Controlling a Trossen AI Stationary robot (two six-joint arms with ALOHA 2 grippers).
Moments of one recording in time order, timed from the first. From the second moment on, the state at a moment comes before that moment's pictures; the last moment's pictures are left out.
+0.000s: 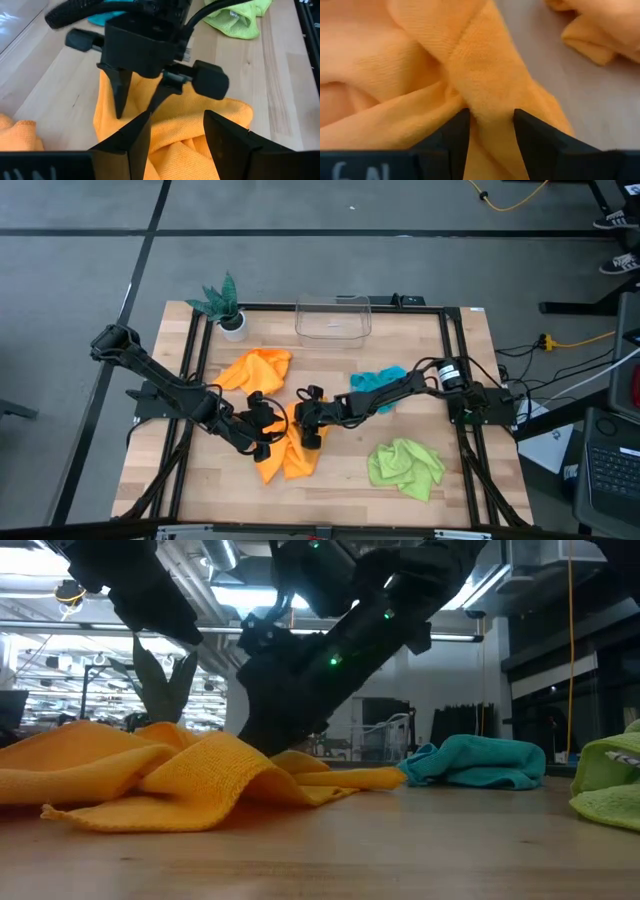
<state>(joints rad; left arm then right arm) -0.54 1.29 0.77 -0.29 -0.54 -0.63 0.17 2.18 1.35 0.08 0.23 0.12</state>
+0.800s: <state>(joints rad) -0.54 1.29 0.77 -0.29 -0.54 -0.63 0.17 2.05 1.35 0.11 0.21 0.07</state>
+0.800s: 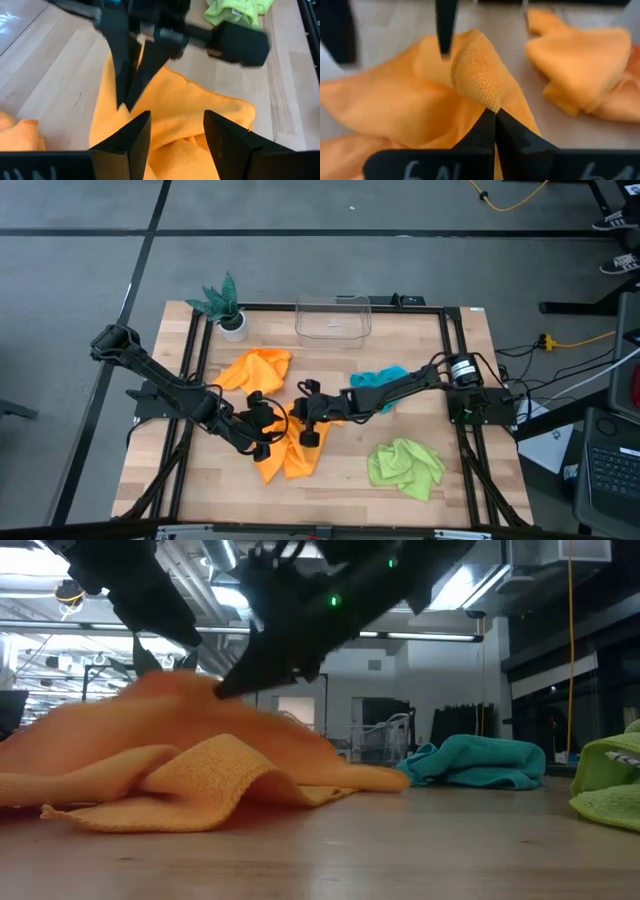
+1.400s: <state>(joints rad) -0.54 1.29 0.77 -0.30 -0.54 -0.63 0.02 2.04 1.35 0.07 -0.64 0.12</state>
